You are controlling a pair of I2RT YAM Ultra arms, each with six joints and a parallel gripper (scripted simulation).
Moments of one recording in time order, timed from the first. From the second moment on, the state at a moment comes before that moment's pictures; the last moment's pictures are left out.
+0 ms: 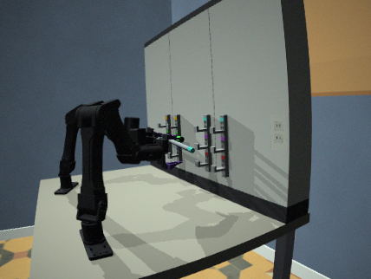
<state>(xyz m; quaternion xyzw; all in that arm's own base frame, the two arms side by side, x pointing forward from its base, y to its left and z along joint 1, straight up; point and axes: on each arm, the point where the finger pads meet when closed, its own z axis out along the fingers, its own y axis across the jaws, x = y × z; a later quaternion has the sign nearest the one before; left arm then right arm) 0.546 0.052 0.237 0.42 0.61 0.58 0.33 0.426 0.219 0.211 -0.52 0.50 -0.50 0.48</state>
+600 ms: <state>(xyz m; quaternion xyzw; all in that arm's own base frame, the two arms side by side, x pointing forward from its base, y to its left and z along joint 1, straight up) 0.546 0.052 0.236 0.43 0.61 0.58 0.32 0.445 0.220 0.210 -0.52 0.50 -0.50 0.48</state>
